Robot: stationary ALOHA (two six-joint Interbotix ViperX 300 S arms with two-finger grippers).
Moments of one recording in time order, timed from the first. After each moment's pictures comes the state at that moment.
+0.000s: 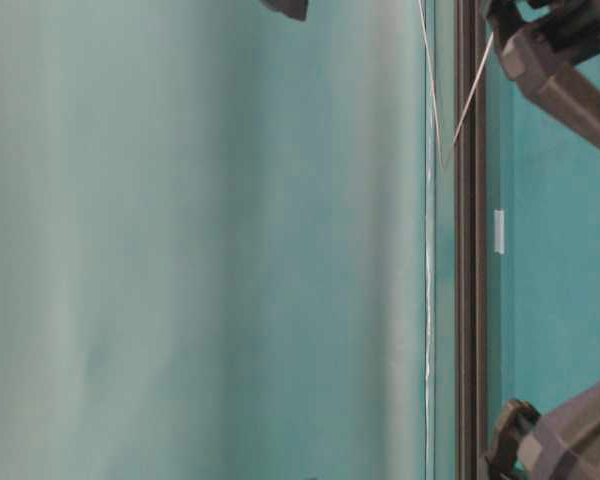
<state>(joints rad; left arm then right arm) -0.26 0.30 0.88 -0.05 -0.84 -0.05 0.38 0.28 0.80 0.51 -0.77 0.04</state>
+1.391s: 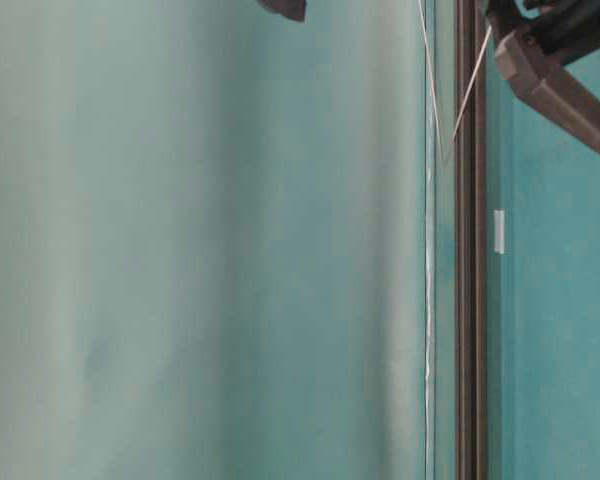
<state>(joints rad) -0.29 -0.03 1.18 -0.05 -0.72 -0.08 0.38 0.27 0.81 0.51 -0.74 0.04</state>
